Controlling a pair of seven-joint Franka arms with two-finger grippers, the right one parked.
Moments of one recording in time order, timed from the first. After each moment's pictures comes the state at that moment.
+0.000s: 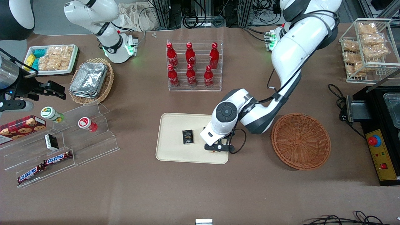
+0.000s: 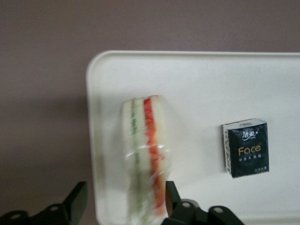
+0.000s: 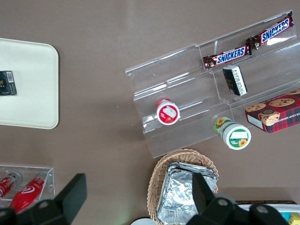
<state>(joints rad) -0.22 0.84 -0.60 -1.26 0.45 1.97 -0.77</state>
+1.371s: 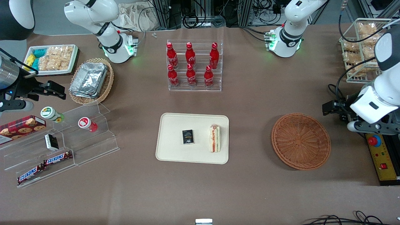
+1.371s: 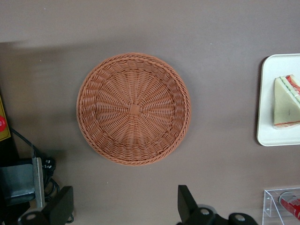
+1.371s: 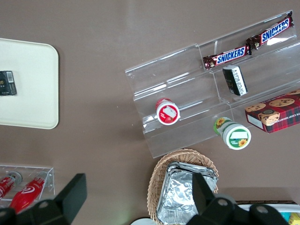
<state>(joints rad) 0.69 0.24 -0.88 -1.56 0.16 1.70 -0.08</state>
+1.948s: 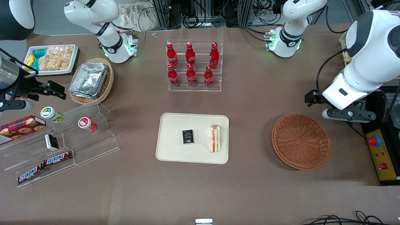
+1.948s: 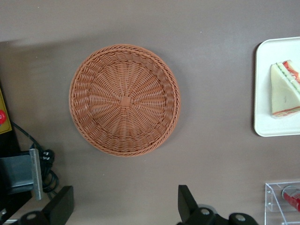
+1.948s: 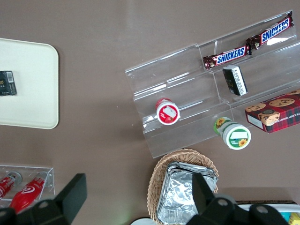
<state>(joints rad) 0.37 0.07 -0.58 -1.68 0.09 1.74 -0.09</state>
